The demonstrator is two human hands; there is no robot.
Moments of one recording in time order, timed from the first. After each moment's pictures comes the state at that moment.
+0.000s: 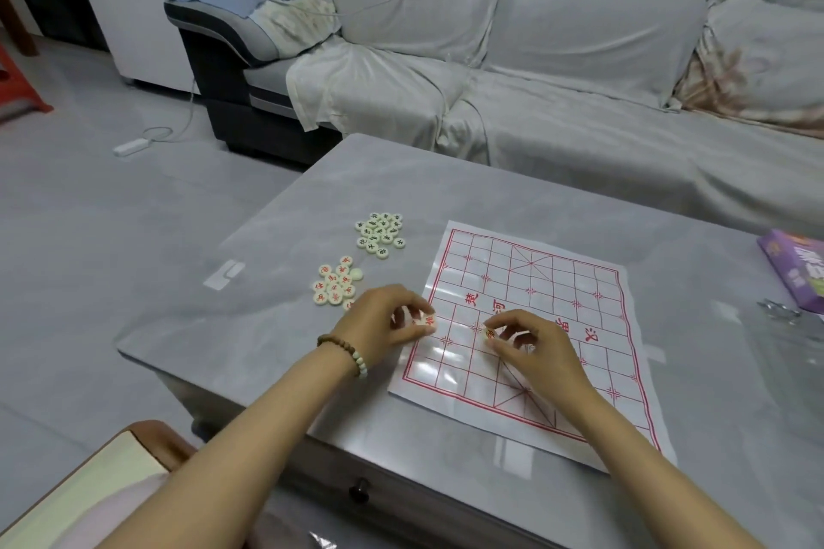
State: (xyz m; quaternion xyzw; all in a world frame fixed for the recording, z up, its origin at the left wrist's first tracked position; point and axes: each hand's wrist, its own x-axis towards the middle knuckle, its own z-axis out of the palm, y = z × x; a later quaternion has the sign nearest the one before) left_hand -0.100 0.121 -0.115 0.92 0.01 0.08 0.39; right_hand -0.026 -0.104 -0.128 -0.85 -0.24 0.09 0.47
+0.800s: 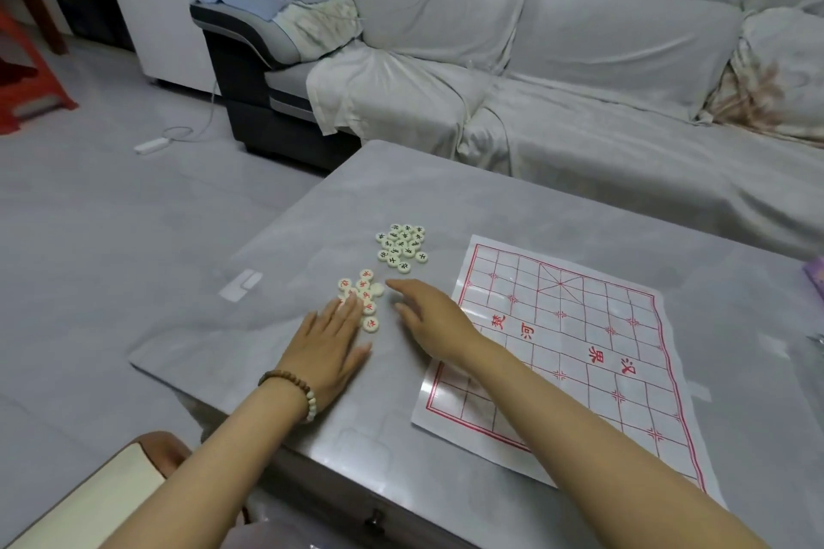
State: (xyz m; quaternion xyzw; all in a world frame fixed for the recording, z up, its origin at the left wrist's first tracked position) left_hand -0.131 0.190 -0.159 0.99 0.12 -0.02 0.11; right_hand -0.004 0.052 -0.133 -0.86 -0.42 0.12 0.28
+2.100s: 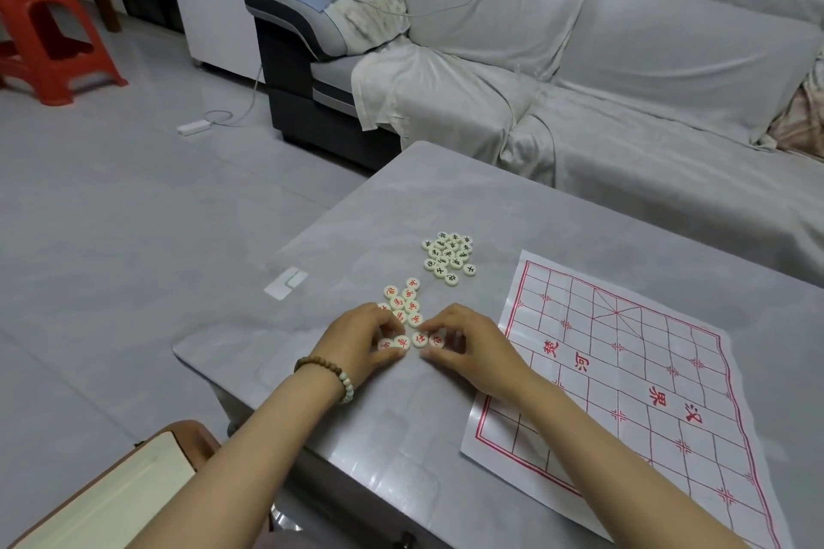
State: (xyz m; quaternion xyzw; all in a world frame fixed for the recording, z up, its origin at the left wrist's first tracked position) left_hand -0.121 0.216 -0.146 0.93 0.15 0.09 0.32; right_hand -0.004 0.057 -0.149 -0.81 -0.46 0.14 0.32
